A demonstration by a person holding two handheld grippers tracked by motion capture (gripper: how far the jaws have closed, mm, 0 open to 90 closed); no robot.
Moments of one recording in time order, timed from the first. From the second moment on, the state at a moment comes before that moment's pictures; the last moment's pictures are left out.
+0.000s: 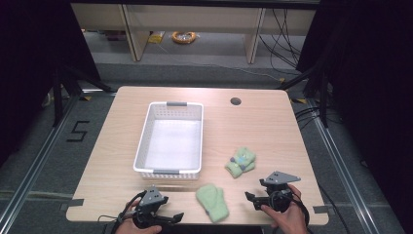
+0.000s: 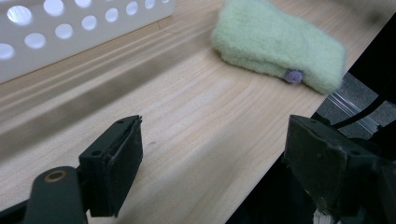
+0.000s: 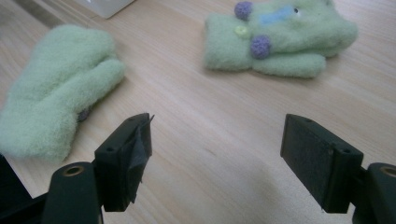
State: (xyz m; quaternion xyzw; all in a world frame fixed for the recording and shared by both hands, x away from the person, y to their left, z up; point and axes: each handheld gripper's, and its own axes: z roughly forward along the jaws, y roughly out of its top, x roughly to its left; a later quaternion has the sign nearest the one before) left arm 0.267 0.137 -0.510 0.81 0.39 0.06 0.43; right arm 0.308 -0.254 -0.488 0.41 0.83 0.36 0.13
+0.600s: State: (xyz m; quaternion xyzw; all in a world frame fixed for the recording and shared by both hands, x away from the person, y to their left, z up) left arm 0.268 0.136 -0.509 0.81 0.39 0.06 0.43; right arm 0.306 -0.249 -0.489 0.39 0.84 0.37 0.13
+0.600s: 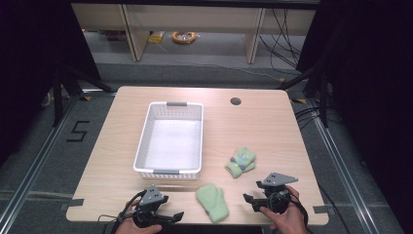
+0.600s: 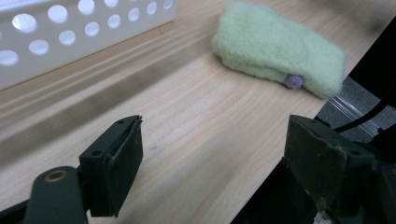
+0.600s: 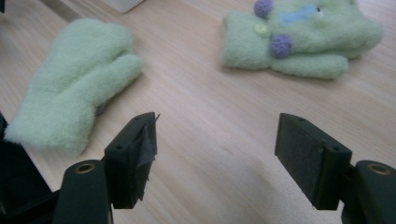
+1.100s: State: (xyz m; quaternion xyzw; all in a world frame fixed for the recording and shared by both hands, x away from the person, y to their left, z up) left arm 0.280 0.114 -0.501 0.81 0.38 0.04 0.45; right arm 0.285 -0.226 -0.485 0.35 0.85 0.37 0.10
